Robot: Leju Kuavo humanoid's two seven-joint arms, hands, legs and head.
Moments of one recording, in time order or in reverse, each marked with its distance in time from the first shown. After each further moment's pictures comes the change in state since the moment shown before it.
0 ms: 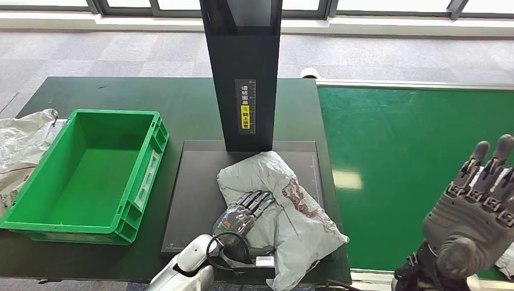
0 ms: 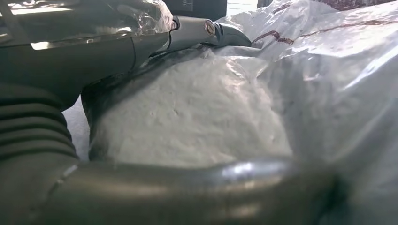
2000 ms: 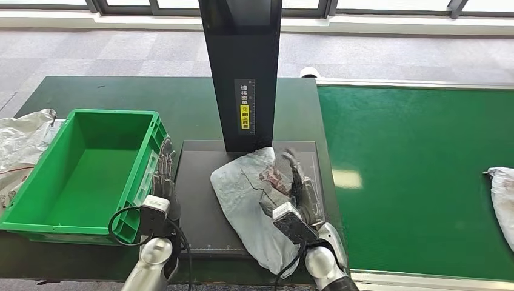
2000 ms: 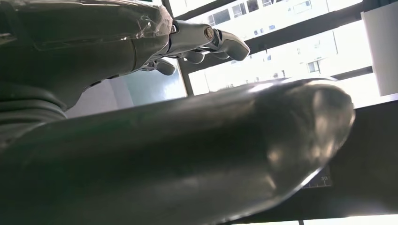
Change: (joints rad) left arm 0.139 0.033 0.320 -0.483 1.075 -0.101 -0.336; right arm -0.236 0.177 0.179 0.899 0.384 0.099 0.077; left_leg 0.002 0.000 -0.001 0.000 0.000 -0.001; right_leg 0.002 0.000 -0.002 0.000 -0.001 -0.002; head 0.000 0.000
